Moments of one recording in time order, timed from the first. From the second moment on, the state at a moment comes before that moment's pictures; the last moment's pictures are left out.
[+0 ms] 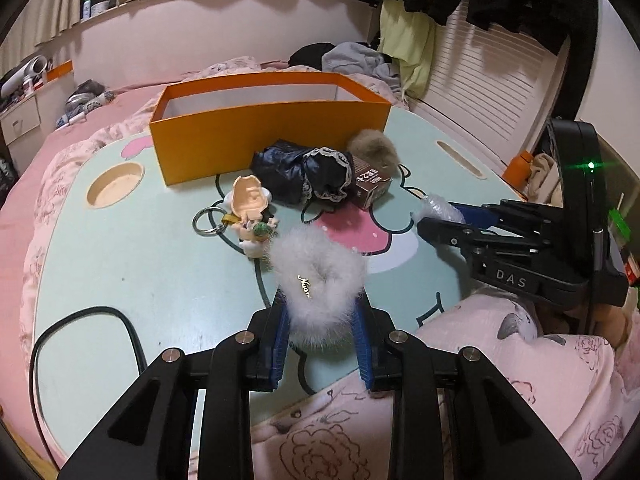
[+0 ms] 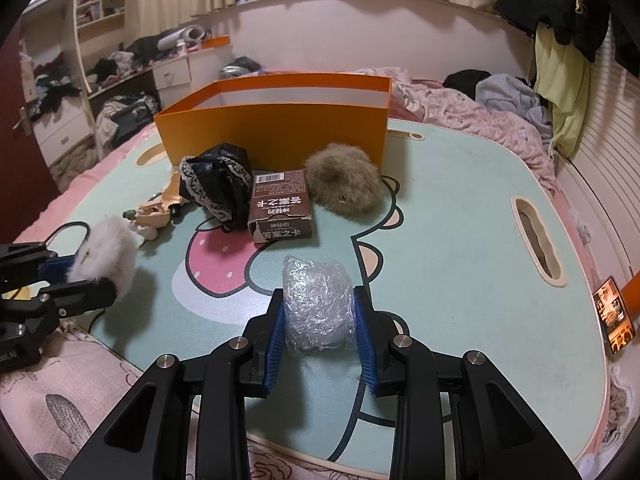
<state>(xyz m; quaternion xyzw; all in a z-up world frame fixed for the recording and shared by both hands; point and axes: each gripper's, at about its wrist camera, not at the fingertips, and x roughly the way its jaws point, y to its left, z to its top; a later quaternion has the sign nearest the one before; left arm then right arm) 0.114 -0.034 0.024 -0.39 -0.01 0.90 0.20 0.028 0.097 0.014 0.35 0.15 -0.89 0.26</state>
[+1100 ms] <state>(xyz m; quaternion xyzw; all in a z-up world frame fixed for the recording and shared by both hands) -0.061 -0.040 0.101 -0.40 -0.03 0.90 0.15 -0.090 0.041 0.114 0.34 0.05 -0.89 0.29</state>
